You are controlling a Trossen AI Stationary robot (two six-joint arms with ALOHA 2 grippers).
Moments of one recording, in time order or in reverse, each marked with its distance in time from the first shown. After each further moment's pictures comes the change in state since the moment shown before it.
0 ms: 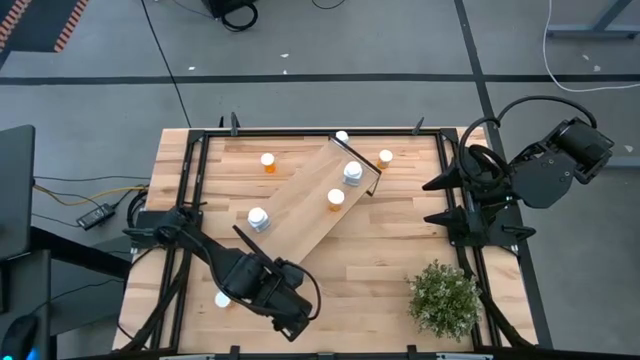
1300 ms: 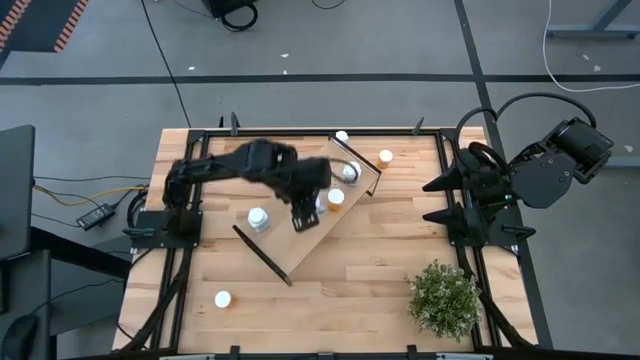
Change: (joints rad) left arm 0.556 -0.105 0.000 -0.016 -0.144 1.065; right arm 0.000 0.000 0.000 0.000 0.009 0.117
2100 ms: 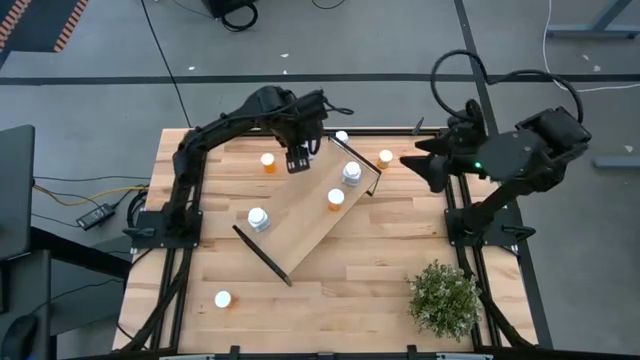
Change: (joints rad) left arm 0.383 0.080 -0.009 0.001 -0.024 0.520; right arm -0.252 0.015 0.000 0.000 0.202 0.177
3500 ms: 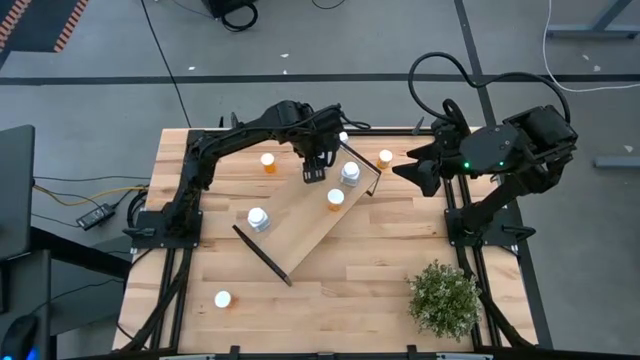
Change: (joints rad) left arm -0.053 0.080 0.002 0.135 0.002 -0.001; right arm -0.082 0.024 0.000 0.000 -0.196 -0.022
